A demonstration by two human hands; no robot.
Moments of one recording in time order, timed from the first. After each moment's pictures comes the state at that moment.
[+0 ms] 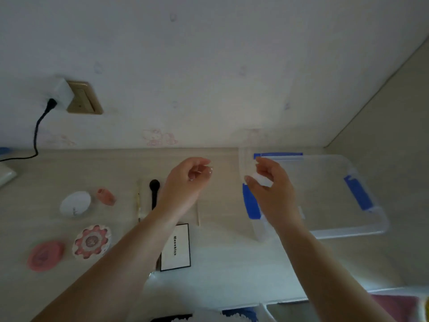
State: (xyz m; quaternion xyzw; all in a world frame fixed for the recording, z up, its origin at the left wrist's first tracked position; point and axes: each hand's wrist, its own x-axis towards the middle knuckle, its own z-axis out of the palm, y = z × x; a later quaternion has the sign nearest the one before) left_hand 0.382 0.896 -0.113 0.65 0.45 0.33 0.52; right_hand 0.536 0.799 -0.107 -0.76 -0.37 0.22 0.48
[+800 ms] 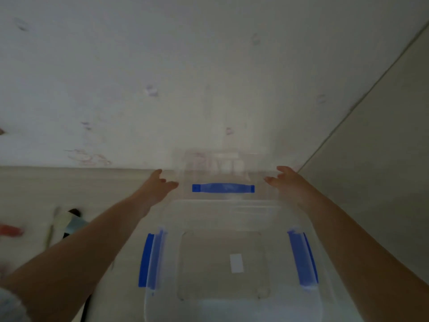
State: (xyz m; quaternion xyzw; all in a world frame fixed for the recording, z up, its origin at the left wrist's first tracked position) left_hand 0.567 0.977 -0.178 0.51 0.65 0.13 0.55; right_hand 0.859 0.856 -0.150 -0.82 -0.31 0.41 0.26
